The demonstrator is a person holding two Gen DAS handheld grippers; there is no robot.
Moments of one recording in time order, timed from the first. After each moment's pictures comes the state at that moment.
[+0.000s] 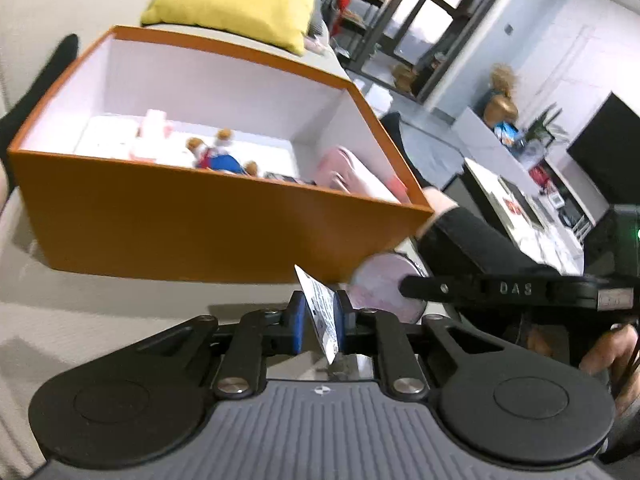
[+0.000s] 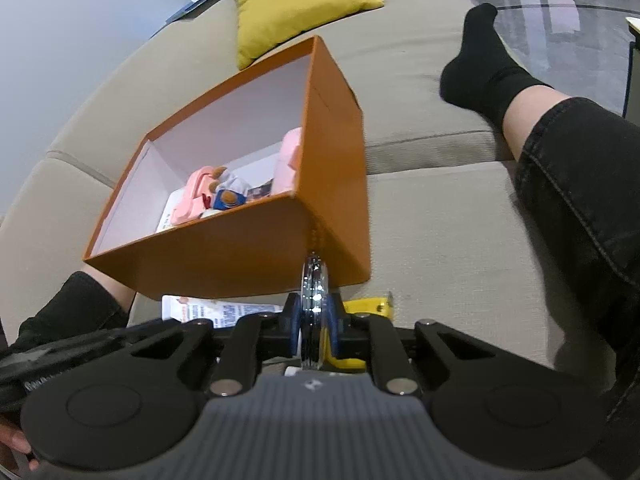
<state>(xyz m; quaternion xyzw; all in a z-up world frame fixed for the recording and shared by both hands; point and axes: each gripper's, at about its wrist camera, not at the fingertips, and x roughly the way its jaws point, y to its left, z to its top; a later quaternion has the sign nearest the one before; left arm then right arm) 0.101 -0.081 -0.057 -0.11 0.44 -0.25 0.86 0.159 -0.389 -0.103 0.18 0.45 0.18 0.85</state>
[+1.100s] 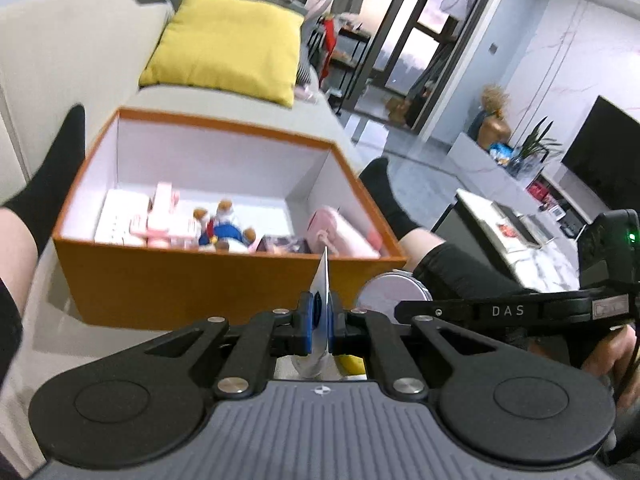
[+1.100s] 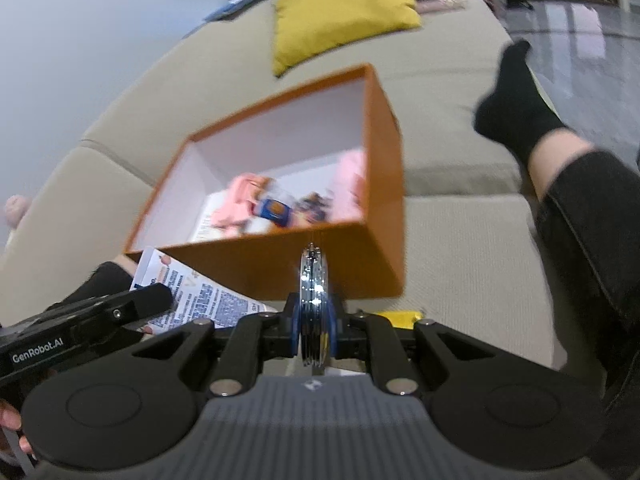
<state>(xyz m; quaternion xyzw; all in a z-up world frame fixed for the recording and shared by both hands) 0.074 -0.064 0.002 -0.09 0.37 -0.25 0.89 0.146 -0.378 -0.058 0.16 0.43 0.22 0.86</state>
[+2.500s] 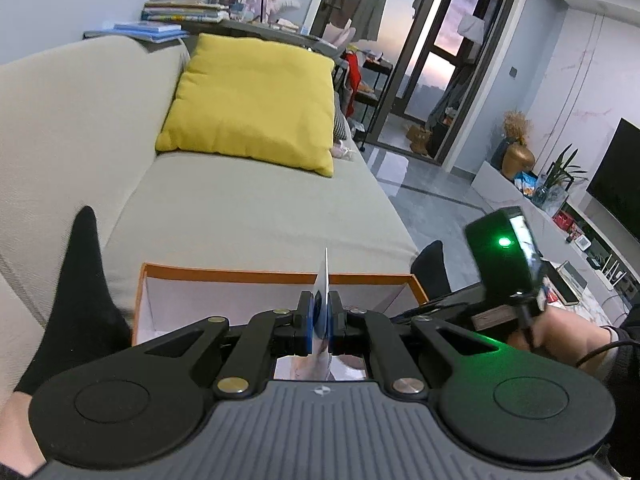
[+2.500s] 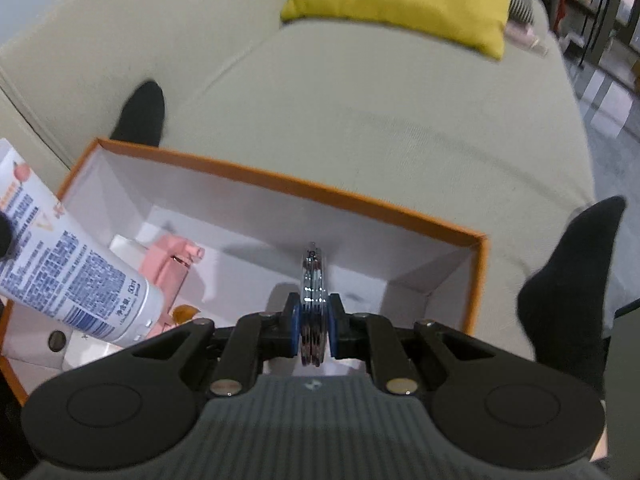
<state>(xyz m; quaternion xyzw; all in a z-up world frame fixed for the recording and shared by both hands) 0.234 -0.041 0.038 -0.08 0.34 -0.22 0.91 0.373 -0.259 -0.064 -0.07 0.51 0.21 0.83</state>
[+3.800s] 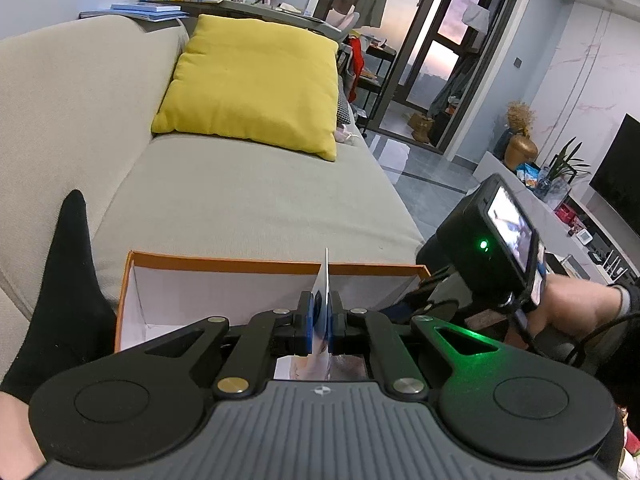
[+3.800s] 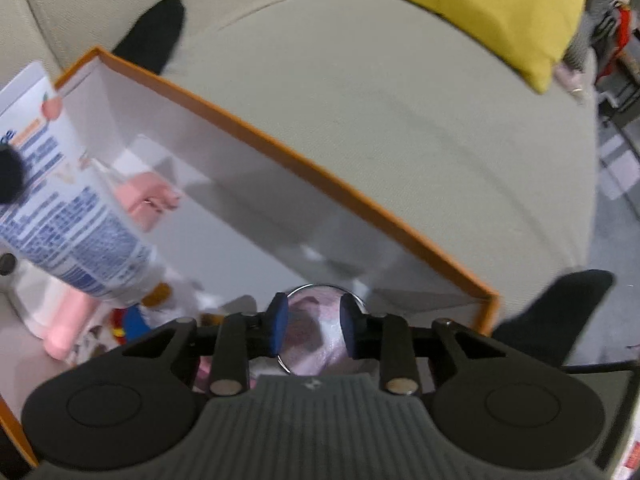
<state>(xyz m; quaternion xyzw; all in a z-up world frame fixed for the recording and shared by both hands) 0.252 -0.043 0.021 -0.08 0.36 -0.22 0.90 0.388 -0.234 -0.075 -0.22 0.52 0.24 0.79</state>
